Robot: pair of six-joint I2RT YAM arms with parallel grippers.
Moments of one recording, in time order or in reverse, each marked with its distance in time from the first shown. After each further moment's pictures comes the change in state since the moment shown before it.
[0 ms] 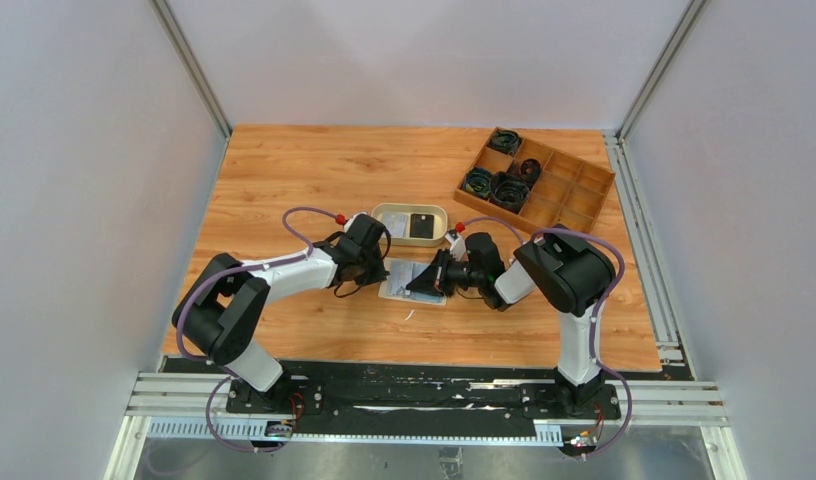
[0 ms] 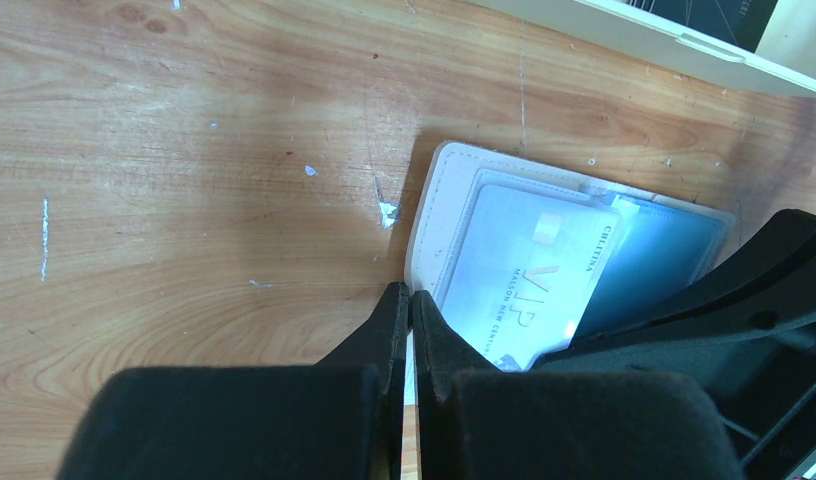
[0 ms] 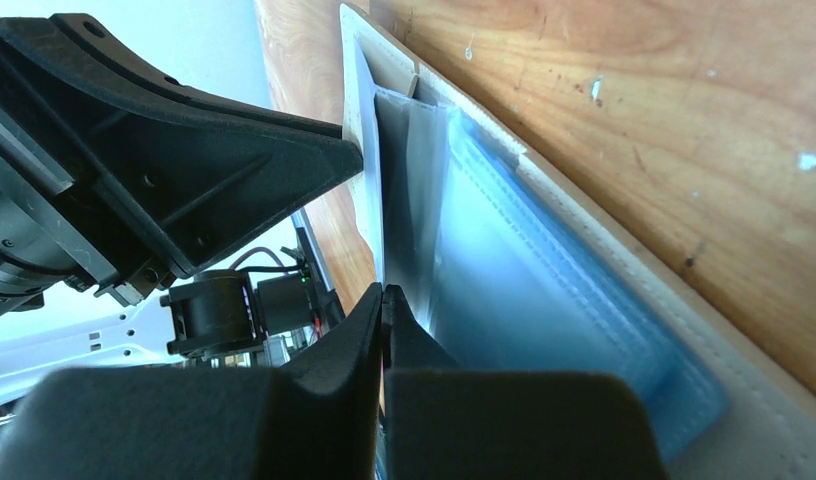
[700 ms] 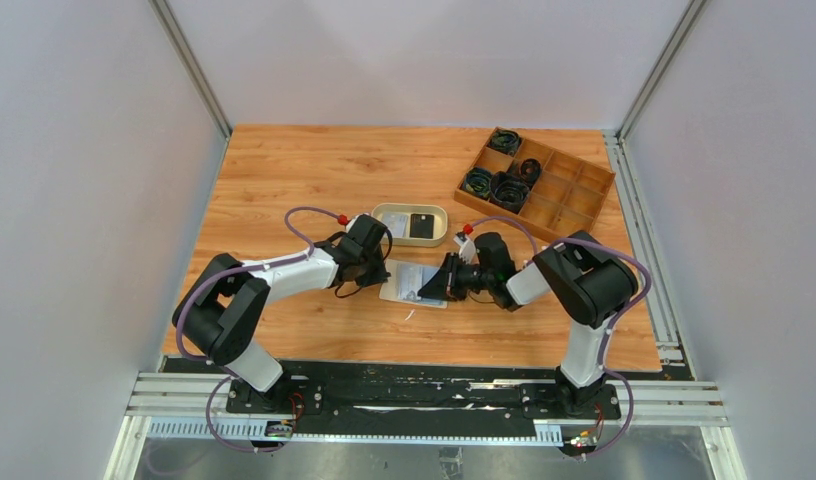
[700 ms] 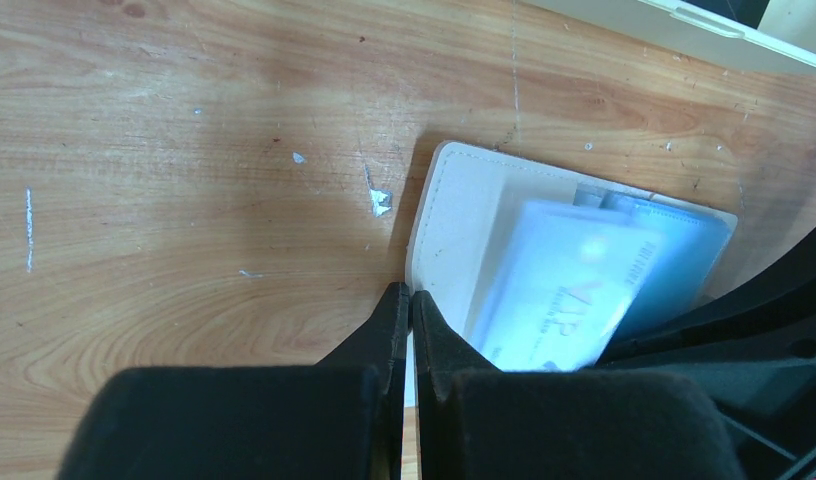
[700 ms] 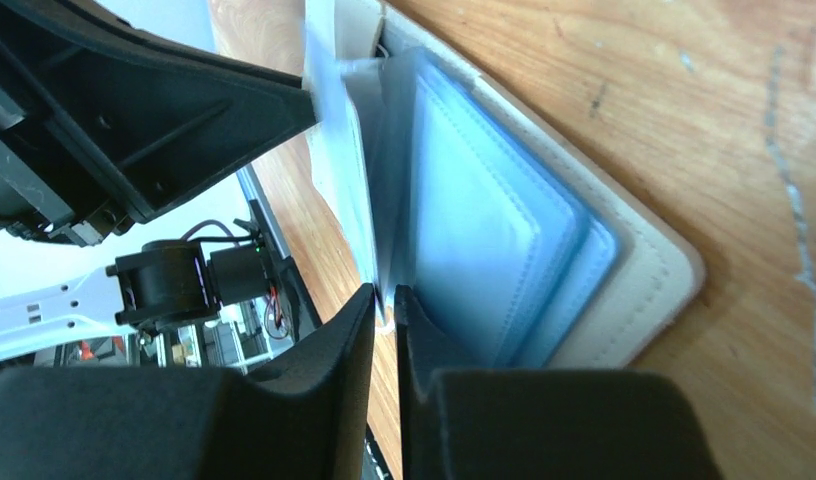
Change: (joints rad) left arm -0.006 0.000 0.007 -0.016 0.006 0.007; right arm -0.047 -0.134 -0.063 -0.198 -0.013 -0.179
